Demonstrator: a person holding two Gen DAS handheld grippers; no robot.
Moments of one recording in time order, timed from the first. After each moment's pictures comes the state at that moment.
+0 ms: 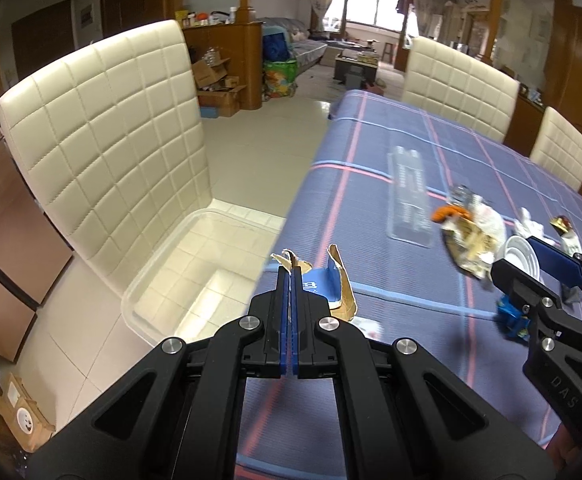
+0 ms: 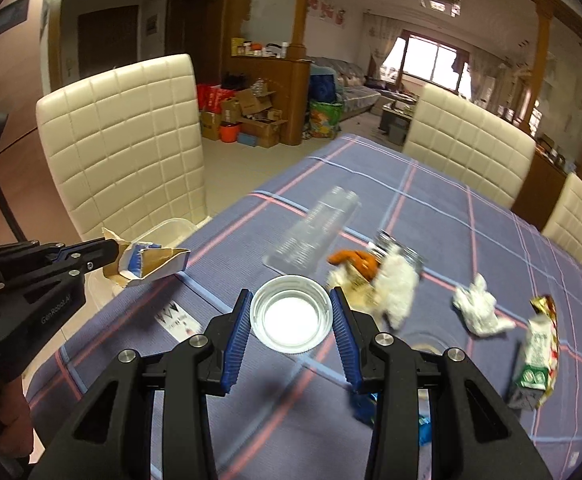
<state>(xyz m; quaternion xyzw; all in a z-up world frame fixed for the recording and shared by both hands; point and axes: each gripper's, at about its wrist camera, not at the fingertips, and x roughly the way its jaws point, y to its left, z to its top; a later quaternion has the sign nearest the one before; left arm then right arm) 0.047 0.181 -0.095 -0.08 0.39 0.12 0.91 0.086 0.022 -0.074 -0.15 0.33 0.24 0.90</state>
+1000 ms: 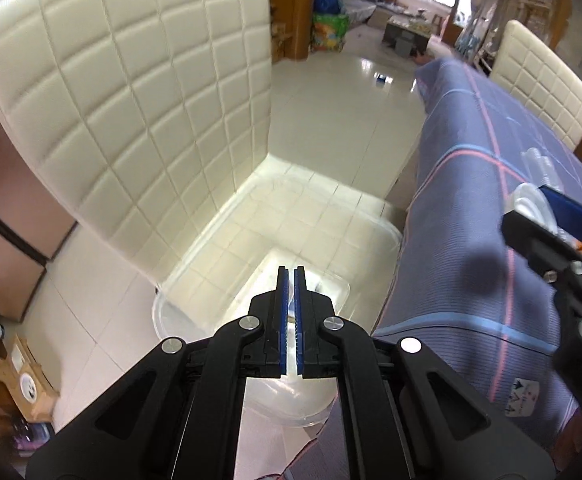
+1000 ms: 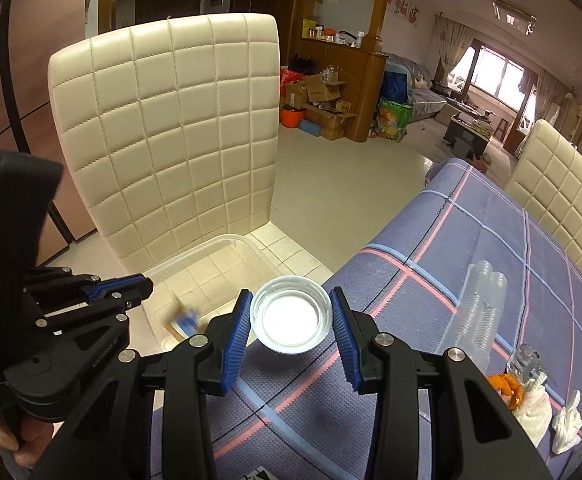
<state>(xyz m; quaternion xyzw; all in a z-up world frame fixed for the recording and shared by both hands) 0.104 0.309 -0.172 -0.14 0.47 0.17 0.85 0.155 0.166 -0.115 -0.19 0.35 0.33 0.86</state>
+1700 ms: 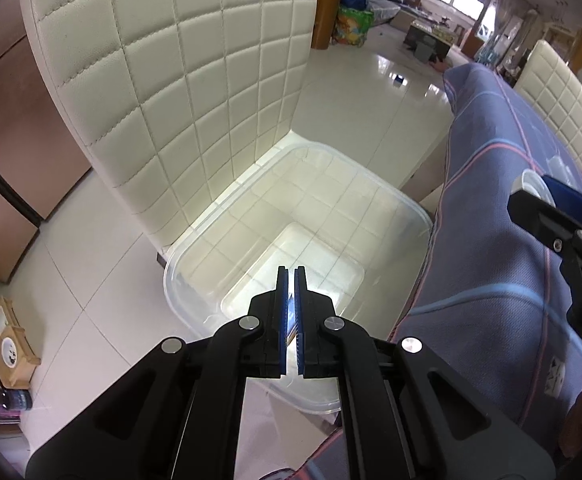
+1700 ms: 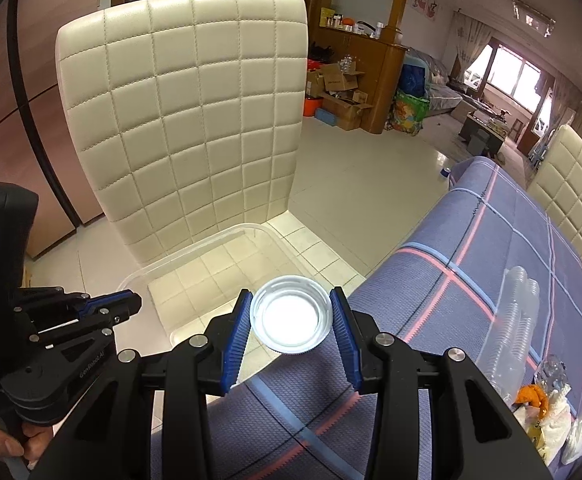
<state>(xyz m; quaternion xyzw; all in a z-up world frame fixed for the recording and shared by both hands) 0.073 0.336 -0.200 -0.19 0.48 0.19 0.84 0.150 0.198 -0.133 -0.21 0.36 0.35 0.84</state>
